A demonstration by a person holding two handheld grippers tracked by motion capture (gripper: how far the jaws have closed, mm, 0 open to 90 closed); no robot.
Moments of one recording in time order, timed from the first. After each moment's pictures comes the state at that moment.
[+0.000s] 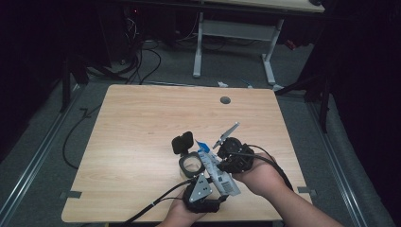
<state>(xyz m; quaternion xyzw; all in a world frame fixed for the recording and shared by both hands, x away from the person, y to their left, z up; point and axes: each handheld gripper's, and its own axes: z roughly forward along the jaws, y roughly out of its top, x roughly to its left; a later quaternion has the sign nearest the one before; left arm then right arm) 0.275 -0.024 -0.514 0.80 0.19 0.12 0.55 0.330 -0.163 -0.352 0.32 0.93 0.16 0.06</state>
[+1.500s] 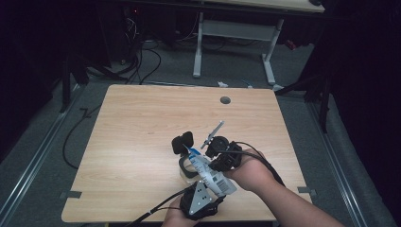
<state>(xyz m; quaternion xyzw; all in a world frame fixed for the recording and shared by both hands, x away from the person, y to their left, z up) 0.255 -0.019 -0.507 0.80 0.20 0.17 0.54 0.341 -0.138 -0.357 0.29 0.95 0.14 0.05</state>
